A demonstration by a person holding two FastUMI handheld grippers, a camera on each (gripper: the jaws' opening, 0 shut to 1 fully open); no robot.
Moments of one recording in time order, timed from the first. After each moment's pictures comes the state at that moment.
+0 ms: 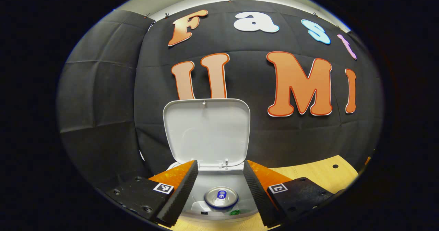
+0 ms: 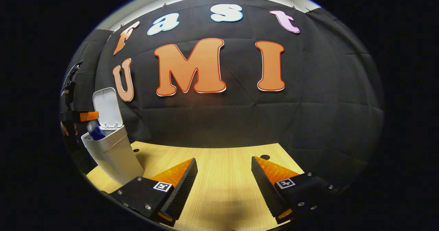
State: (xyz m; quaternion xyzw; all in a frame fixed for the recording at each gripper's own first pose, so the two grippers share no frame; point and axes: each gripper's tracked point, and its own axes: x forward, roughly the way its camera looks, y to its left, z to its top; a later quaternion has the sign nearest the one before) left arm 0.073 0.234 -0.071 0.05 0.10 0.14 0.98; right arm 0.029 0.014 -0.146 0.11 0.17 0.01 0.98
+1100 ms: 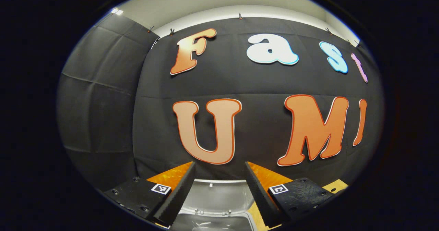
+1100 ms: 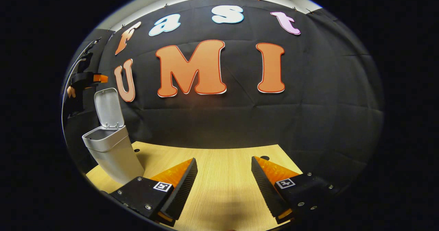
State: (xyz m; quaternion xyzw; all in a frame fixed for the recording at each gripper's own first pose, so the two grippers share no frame) left arm 0.167 0.272 0.097 0.04 -0.01 0.15 0.99; right arm 0.024 0.010 -0.140 0.11 0.17 0.01 0.98
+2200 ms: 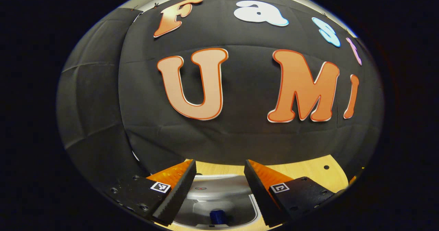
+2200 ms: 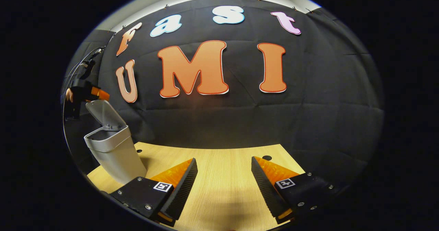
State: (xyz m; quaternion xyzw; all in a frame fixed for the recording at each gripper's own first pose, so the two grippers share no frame) left arm 0.124 0.247 -0.023 0.04 0.19 0.10 0.98; right arm 0.020 0.015 -0.138 0.12 0.17 0.02 0.98
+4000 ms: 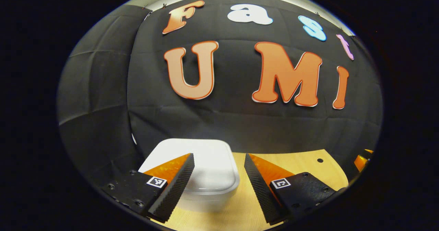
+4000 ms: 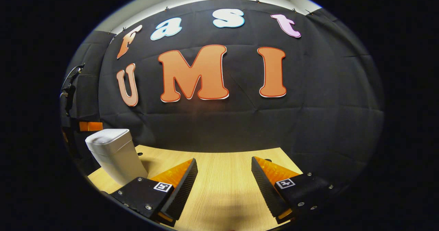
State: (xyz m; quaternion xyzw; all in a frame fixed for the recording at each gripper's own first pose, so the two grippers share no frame) left arm 0.032 0.169 -0.071 0.01 0.15 0.10 0.98; right arm 0.028 0.011 -0.116 0.12 0.15 0.02 0.98
